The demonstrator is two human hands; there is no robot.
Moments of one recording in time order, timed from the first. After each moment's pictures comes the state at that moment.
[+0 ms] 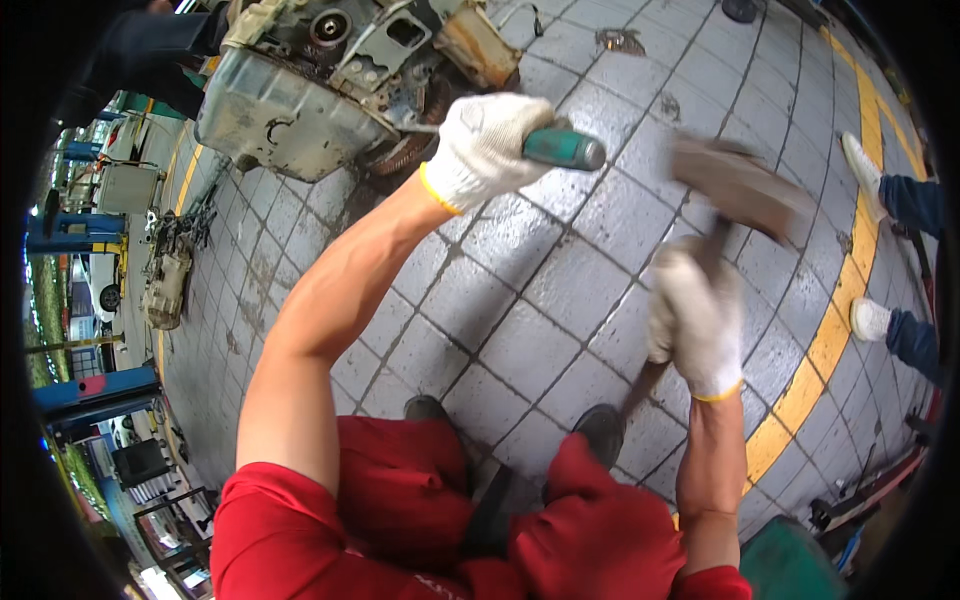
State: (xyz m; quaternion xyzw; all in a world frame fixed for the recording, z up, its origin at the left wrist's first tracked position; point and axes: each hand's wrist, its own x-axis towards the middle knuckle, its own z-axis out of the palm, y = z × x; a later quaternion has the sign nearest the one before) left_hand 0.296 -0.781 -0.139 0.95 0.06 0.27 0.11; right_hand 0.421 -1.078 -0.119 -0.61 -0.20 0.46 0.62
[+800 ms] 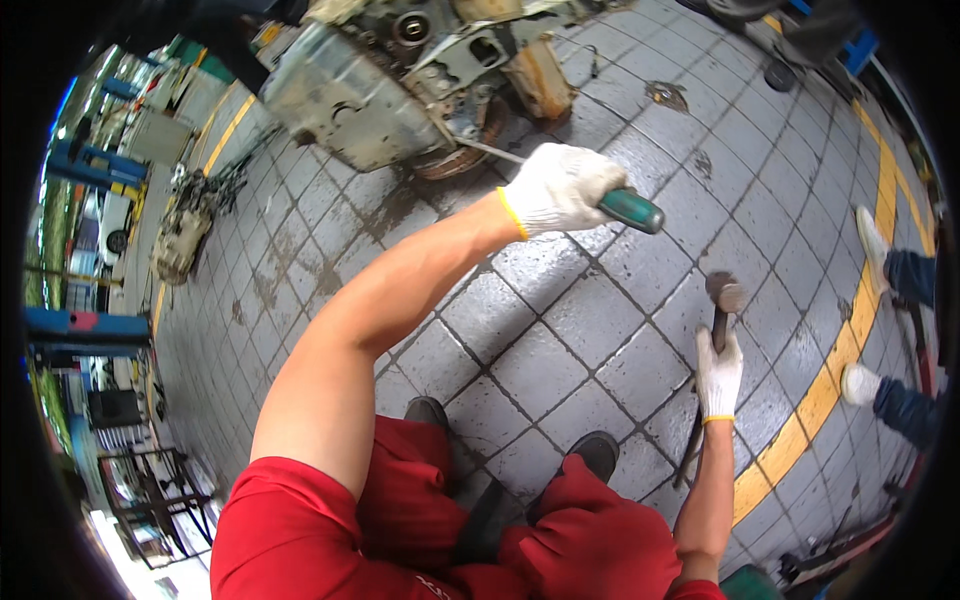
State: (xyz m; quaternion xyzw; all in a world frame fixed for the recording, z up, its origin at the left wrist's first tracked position) left_hand 0.304 -0.789 -0.147 0.98 0.10 0.14 0.12; right_hand 0.485 -1.152 -0.275 -0.89 -0.24 0.20 0.33
